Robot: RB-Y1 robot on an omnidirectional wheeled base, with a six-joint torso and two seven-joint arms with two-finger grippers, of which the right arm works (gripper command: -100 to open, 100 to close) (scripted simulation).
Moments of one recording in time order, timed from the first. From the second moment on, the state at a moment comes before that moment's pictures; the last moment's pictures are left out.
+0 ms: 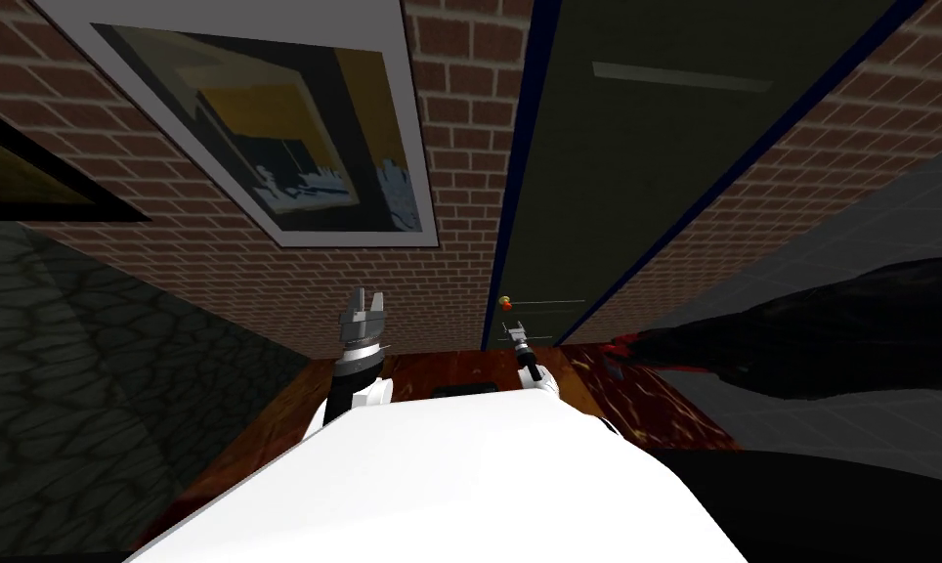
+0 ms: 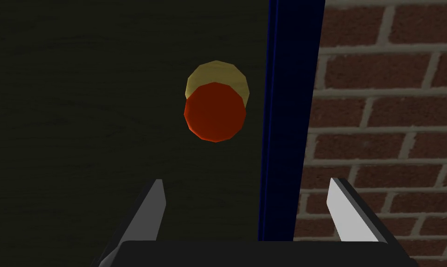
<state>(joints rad) -0.12 -0.13 -0.26 -0.62 0.34 -0.85 1.27</state>
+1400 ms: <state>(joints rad) -0.12 -0.10 -0.54 -0.64 0.36 -0.82 1.31</state>
